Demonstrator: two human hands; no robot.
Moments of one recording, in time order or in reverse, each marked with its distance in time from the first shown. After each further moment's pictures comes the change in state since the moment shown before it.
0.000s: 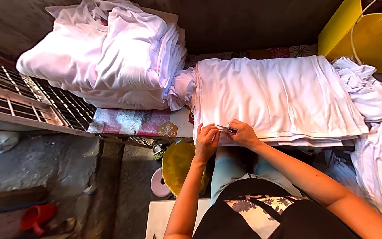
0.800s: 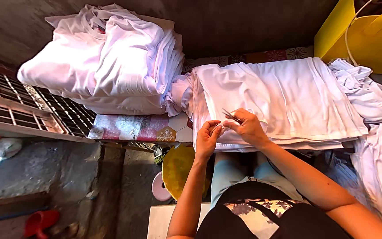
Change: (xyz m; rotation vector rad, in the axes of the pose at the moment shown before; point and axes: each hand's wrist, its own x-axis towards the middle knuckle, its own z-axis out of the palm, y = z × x) left_hand 0.053 0.059 -0.030 -0.702 -0.120 -0.690; right_hand 0.006 -0.040 -0.047 0.230 0.273 -0.101
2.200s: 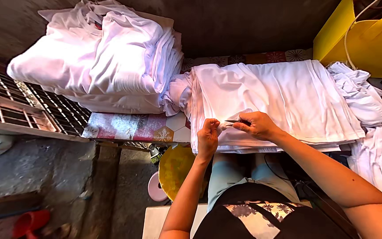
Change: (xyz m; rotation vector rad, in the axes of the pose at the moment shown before) left_hand 0.015 -0.027 0.012 0.279 0.176 0.501; right_hand 0.014 0.017 -0.049 -0.321 -0.353 -0.129
